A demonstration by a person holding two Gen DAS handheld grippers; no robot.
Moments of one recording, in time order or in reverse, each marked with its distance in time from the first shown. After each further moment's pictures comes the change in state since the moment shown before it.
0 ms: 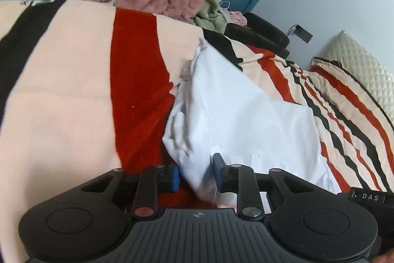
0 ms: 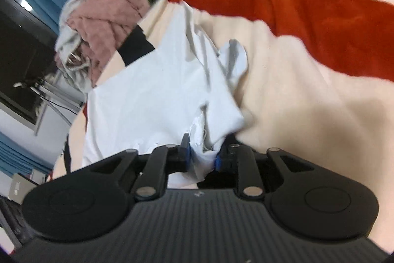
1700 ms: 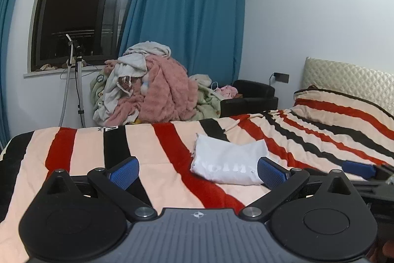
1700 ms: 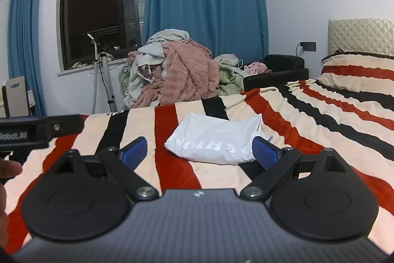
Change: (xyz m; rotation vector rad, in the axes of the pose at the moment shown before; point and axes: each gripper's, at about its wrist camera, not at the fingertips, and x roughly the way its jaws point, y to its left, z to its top) left arm -0.390 -0.069 -0.123 0.335 -0.410 0.143; right arm -0.279 0.118 -0.182 -0.691 -0.450 0.025
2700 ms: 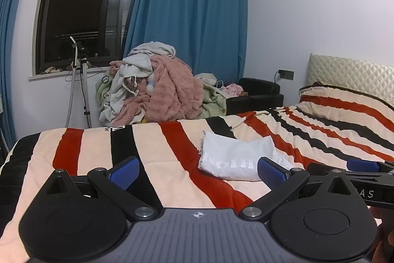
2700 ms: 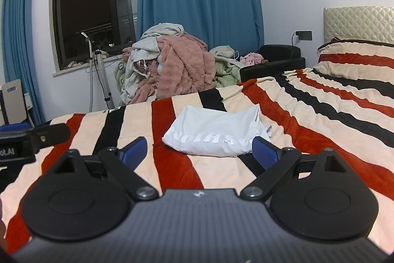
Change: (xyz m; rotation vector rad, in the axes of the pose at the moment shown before) left arm 0.001 0.002 -0.005 0.013 -0.003 0.022; right arm 0.007 -0.005 -0.002 0.040 0.037 -0.016
